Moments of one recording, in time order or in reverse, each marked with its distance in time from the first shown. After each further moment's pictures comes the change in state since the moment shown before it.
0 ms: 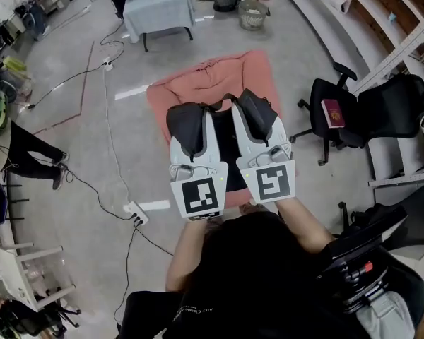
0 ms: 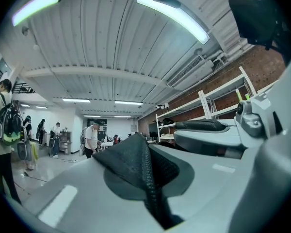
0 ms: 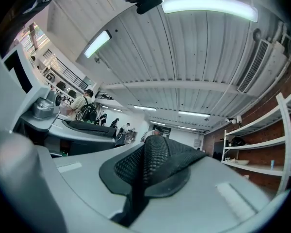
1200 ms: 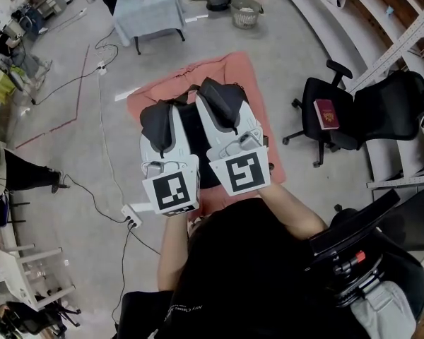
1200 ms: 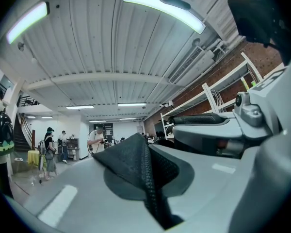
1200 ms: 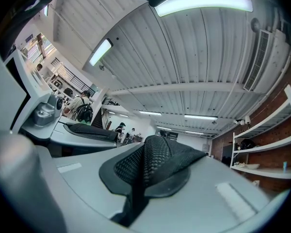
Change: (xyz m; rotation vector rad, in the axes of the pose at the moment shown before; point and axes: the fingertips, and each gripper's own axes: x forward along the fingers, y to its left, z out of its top) left arm 0.052 -0.026 0.004 0.075 0.002 0.109; right arm 0.024 -0.056 0.000 0.020 -0.124 0.098
